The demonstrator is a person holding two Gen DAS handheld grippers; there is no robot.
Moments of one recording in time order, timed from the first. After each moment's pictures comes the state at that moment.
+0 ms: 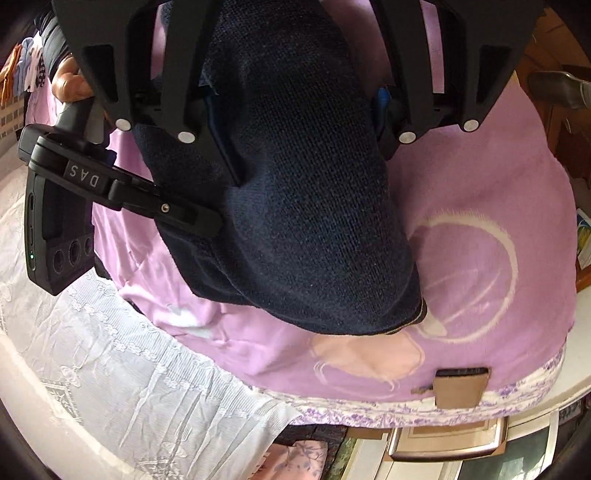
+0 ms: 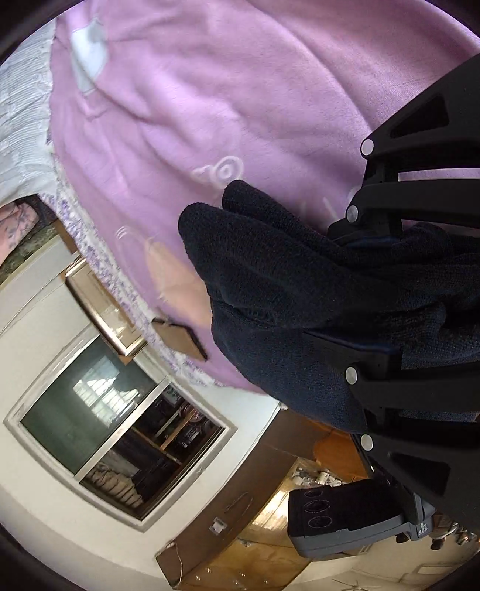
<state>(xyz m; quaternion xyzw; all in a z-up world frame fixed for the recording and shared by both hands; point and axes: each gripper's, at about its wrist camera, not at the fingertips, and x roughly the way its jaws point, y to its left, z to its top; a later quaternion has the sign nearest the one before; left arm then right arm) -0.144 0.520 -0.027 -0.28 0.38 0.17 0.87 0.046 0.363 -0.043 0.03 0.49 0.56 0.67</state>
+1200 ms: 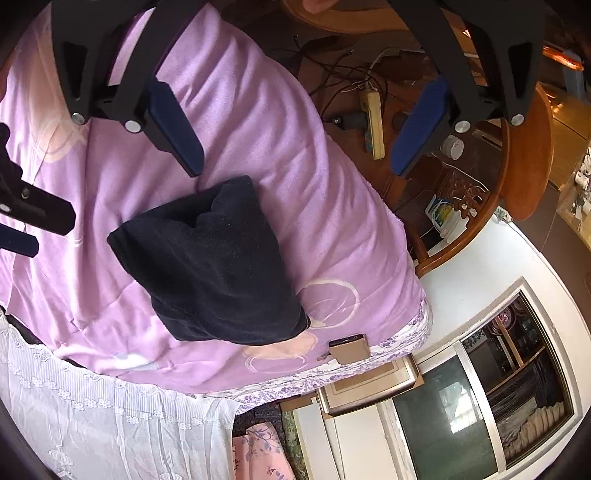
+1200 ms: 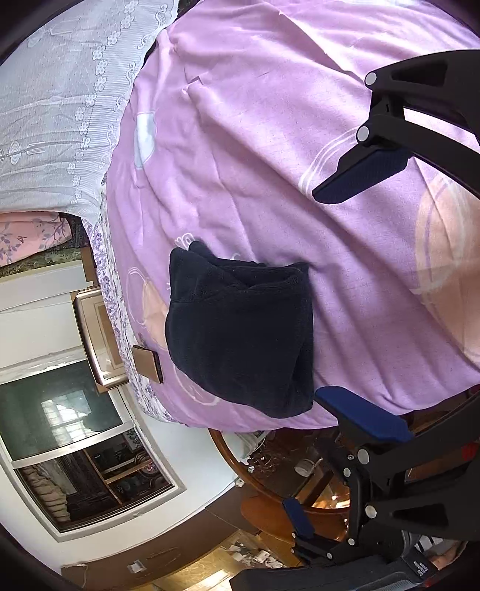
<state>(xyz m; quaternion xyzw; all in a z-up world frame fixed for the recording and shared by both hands) -0.243 0.391 0.027 -0.09 0.42 0.39 0.81 -0.072 0.230 0.046 -0.14 0.39 0.48 0.77</state>
